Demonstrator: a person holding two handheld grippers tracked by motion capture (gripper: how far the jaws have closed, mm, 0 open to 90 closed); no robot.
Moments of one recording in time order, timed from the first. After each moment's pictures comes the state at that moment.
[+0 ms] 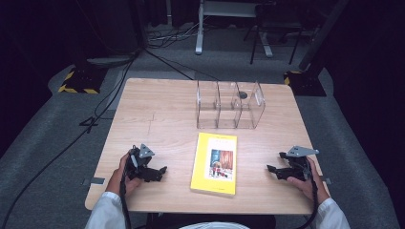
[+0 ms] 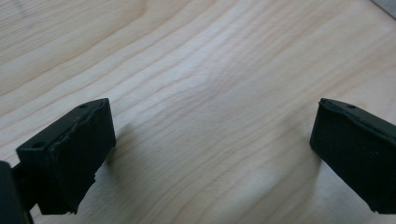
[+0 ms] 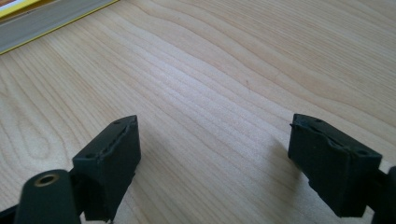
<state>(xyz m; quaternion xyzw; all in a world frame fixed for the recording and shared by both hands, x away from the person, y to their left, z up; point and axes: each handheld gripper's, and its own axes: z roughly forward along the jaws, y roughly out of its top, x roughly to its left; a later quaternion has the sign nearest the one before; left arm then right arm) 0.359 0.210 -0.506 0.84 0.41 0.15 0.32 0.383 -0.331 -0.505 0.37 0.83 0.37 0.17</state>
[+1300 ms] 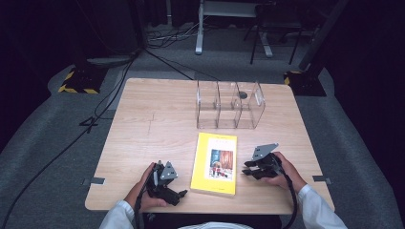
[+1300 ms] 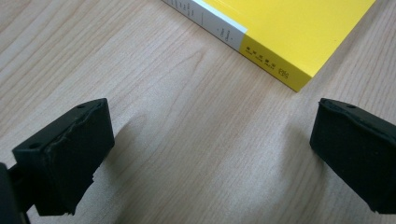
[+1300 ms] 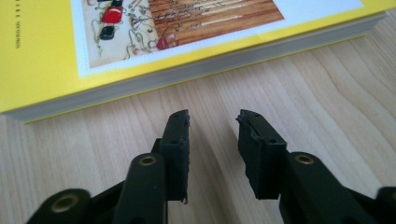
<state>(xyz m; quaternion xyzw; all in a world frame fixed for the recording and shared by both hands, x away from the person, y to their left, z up) 0.316 0.147 -0.506 0.89 0.28 0.10 0.34 0.390 -0.225 -0.480 0.18 0.94 0.29 0.07</state>
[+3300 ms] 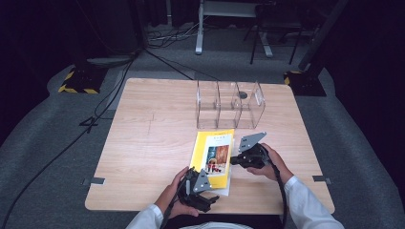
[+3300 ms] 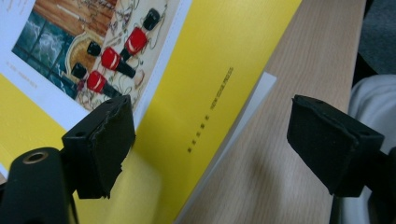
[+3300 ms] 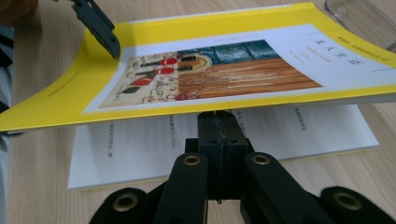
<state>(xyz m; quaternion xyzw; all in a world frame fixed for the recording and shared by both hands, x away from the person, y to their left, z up) 0.291 0.051 -0.484 0.89 0.20 0.12 0.39 0.399 -0.180 -0.442 0.14 0.92 0.35 0.05</state>
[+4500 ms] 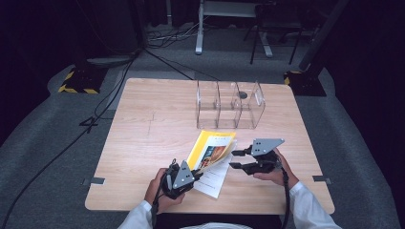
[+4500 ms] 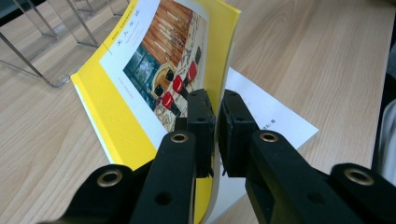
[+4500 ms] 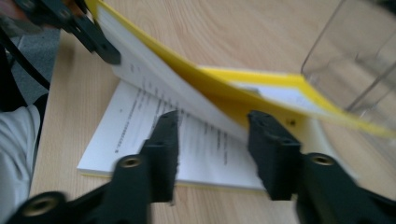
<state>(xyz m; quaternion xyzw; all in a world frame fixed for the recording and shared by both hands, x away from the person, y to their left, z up) 0.296 0.102 -0.457 0.86 0.20 0.19 0.42 0.376 -0.202 -0.430 0.10 0.87 0.47 0.10</state>
